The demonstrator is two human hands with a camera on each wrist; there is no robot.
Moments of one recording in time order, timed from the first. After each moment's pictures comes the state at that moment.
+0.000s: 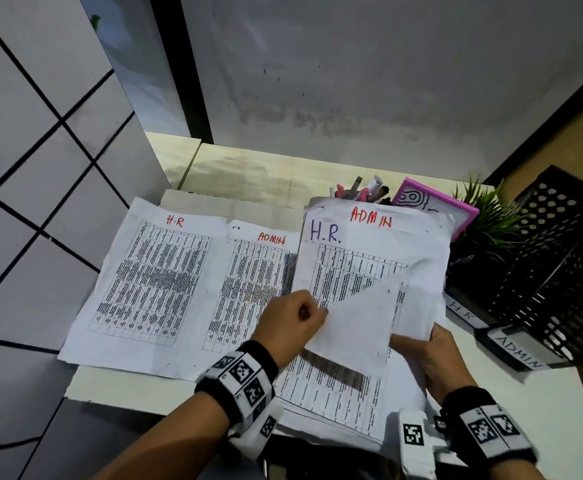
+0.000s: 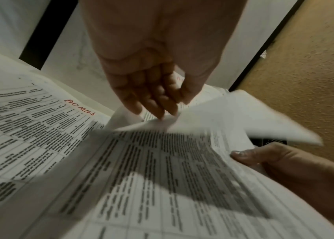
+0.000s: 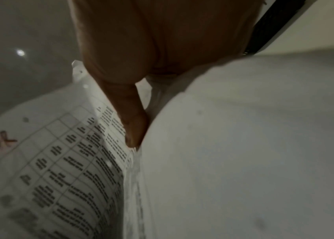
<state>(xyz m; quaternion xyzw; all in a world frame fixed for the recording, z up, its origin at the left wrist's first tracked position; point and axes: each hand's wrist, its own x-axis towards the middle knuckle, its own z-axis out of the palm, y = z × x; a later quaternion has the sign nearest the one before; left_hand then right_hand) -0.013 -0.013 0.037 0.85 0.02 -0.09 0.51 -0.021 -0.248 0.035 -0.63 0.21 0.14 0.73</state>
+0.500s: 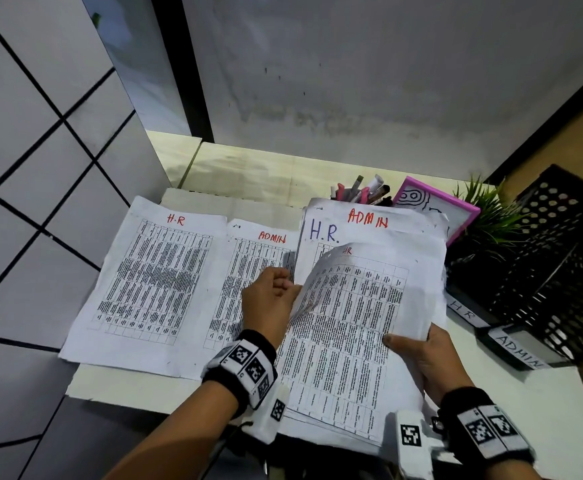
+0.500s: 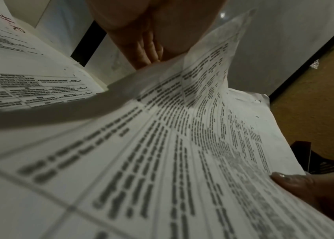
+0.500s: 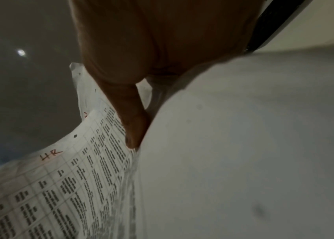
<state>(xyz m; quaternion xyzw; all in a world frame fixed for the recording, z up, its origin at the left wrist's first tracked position) 0.004 -0.007 0.029 0.75 0.22 0.07 0.62 -0.022 -0.245 0.028 -0.61 0.20 0.14 0.75</state>
